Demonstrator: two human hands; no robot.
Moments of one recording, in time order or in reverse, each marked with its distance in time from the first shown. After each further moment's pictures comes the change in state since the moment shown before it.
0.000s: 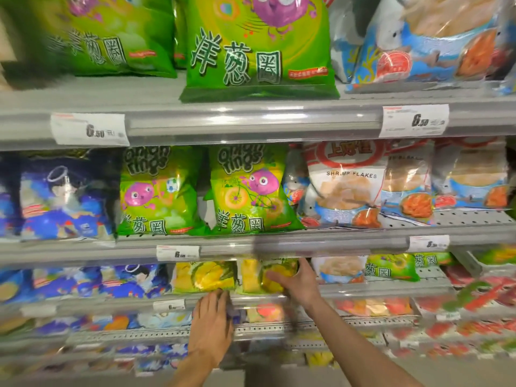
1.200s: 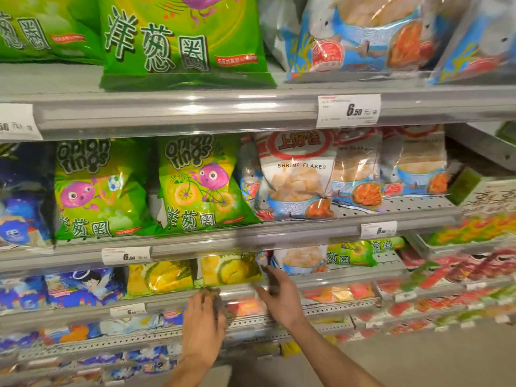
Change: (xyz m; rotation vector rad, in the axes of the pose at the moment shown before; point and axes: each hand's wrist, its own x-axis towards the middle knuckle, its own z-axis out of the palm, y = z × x) left_hand 0.004 0.058 0.021 -0.254 0.186 -0.014; right_hand -0.023 0.057 -0.029 -0.113 -0.003 -0.147
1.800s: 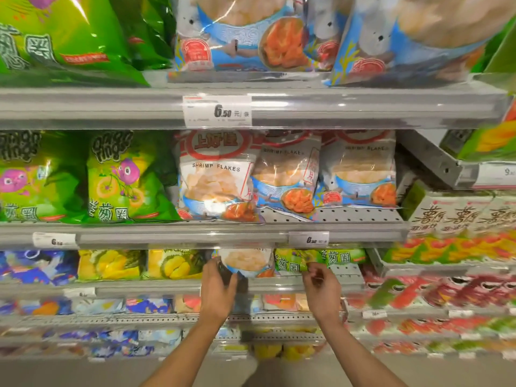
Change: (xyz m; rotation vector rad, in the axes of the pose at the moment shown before) left_hand 0.051 0.195 0.043 -0.494 0.082 -0.266; right_hand 0.023 0.074 -0.216 -0.036 0.337 0.018
